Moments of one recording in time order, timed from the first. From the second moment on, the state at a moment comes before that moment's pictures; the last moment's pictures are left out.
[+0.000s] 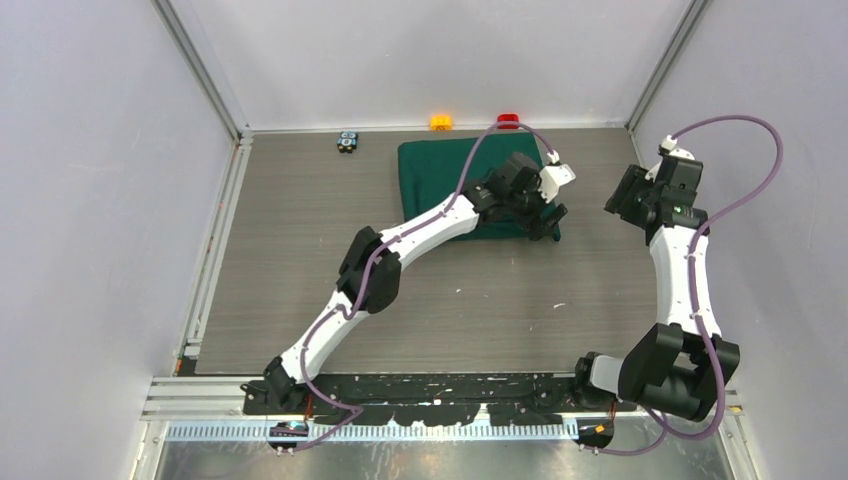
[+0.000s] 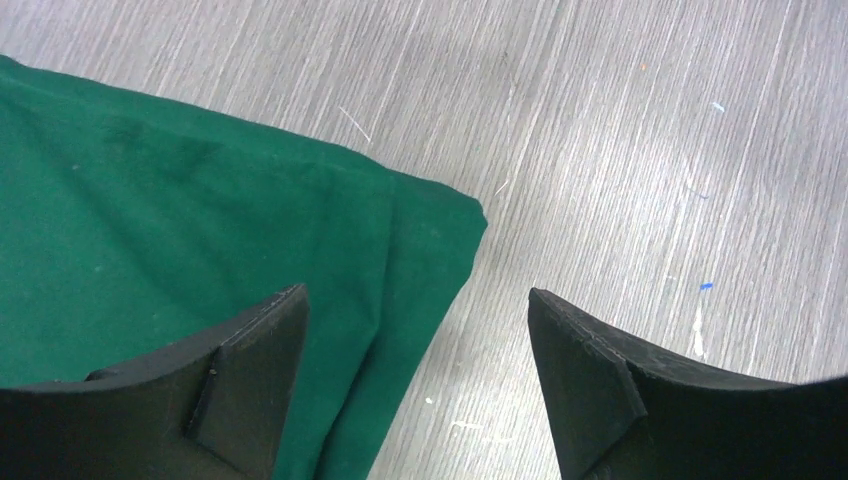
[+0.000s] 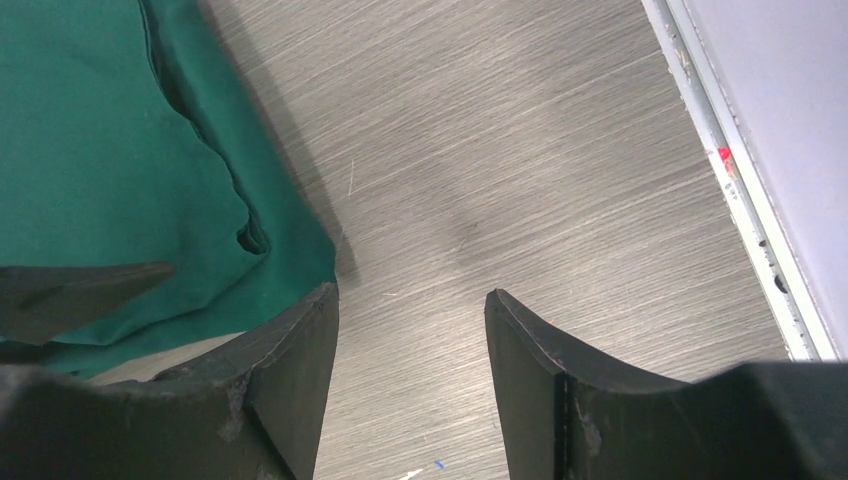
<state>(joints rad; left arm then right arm) -0.90 2.48 2.36 -0.45 0.29 0.14 -0.30 1.25 1.10 -0.53 -0.07 0.19</state>
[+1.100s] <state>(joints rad) -0.92 2.64 2.50 -0.33 0.17 0.03 -0.35 1.34 1.08 -0.55 -0.28 0.18</state>
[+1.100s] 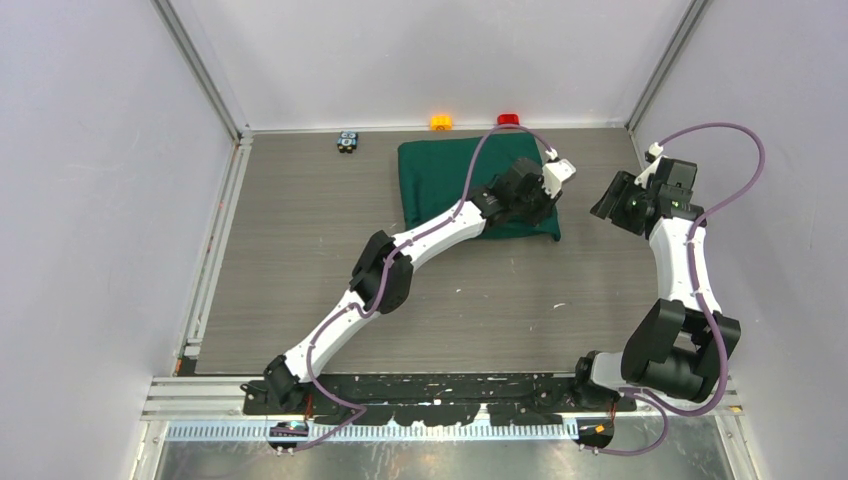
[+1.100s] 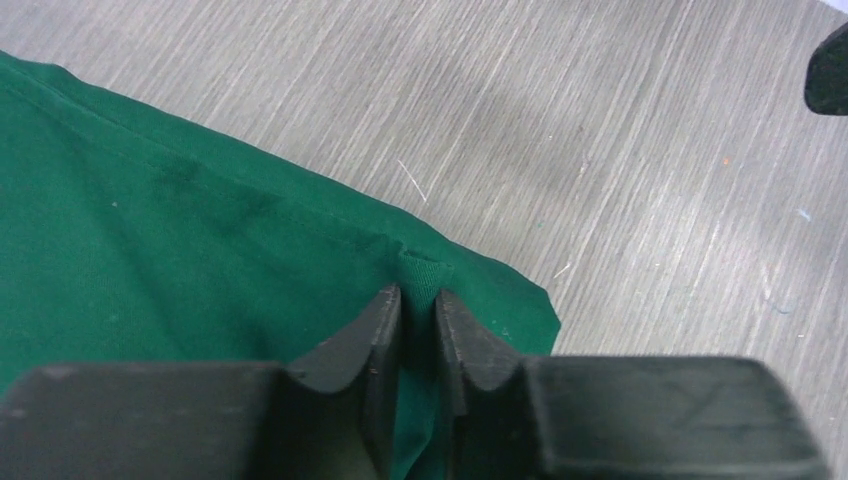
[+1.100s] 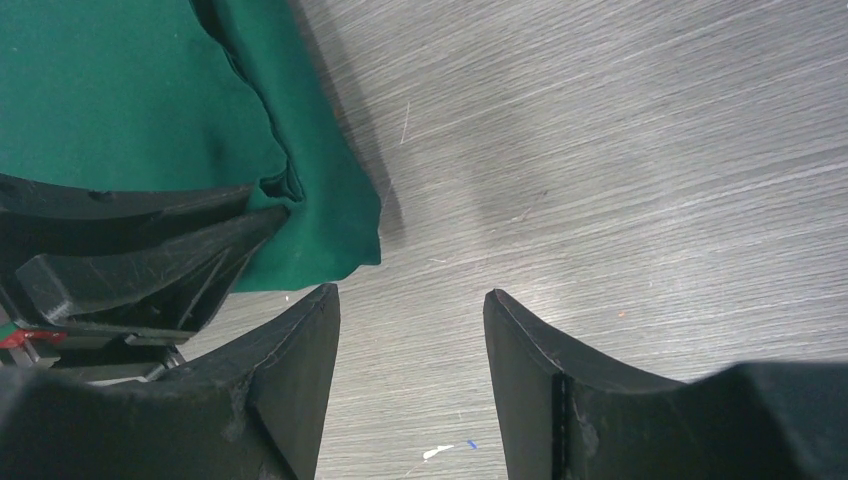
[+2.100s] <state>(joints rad) -0.14 1.20 1.17 -0.33 -0.32 0.19 -0.35 1.34 1.09 -0.58 -0.34 0.13</state>
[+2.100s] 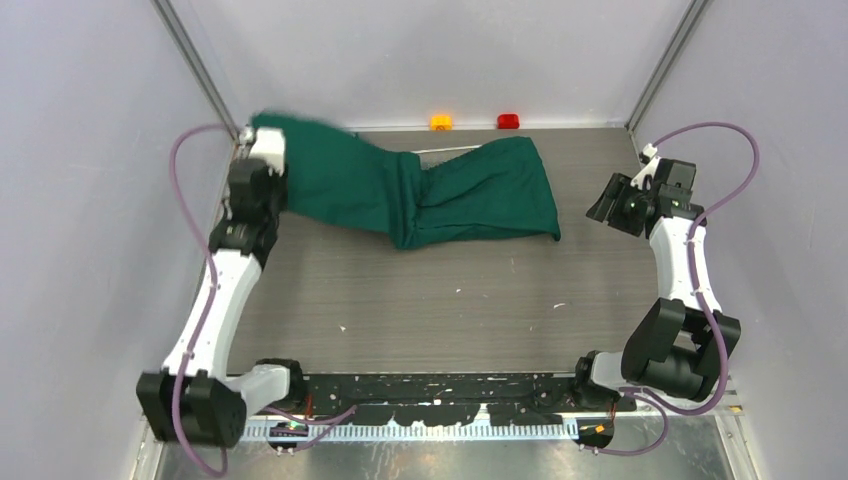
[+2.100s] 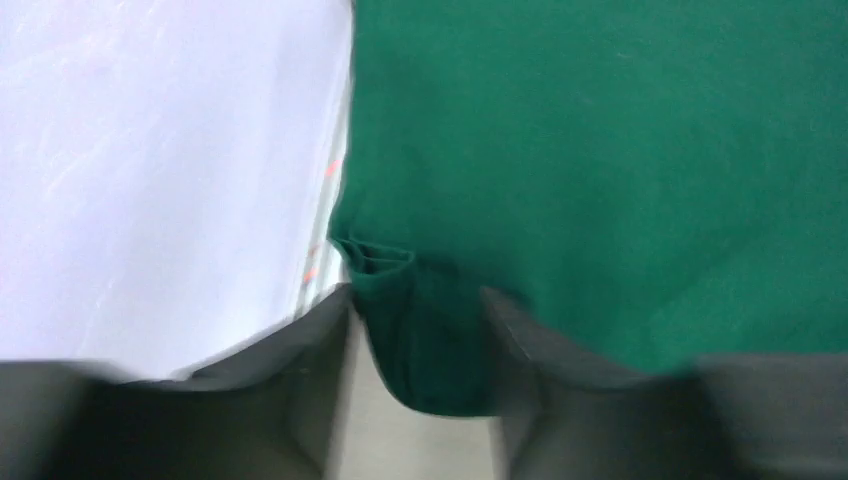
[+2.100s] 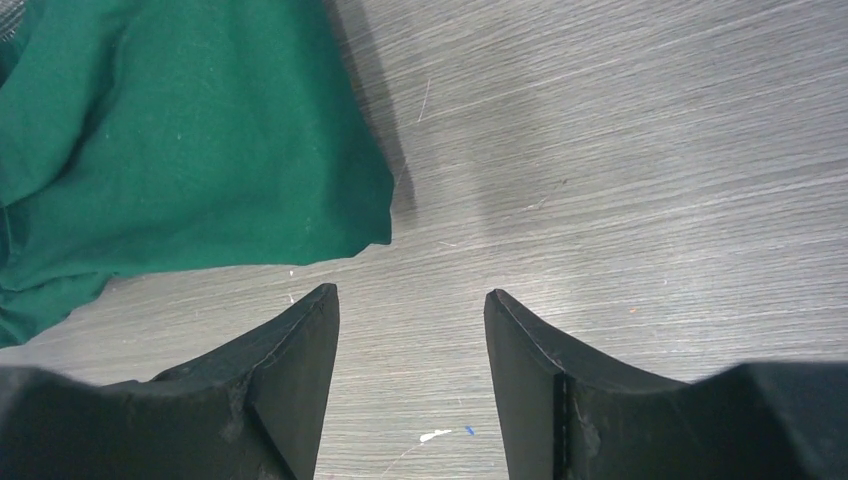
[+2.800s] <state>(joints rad) 0.08 1.14 0.87 -0.33 -0.25 0.24 0.43 1.73 1.53 -0.58 -0.17 -0.09</state>
